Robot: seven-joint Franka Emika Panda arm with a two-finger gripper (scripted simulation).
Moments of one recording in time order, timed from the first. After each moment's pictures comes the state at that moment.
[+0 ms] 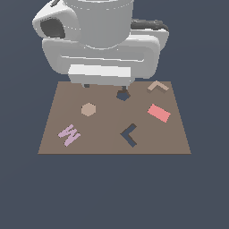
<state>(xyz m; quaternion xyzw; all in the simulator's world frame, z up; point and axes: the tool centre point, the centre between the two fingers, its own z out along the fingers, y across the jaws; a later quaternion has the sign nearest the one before) 0.012 -0.022 0.187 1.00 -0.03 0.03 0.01</state>
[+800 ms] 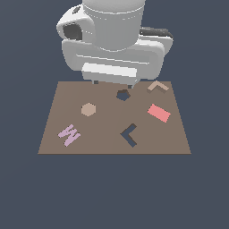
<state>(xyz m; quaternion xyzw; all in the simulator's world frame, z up) -0.010 -0.004 0.170 1.00 -0.08 0.02 0.01</state>
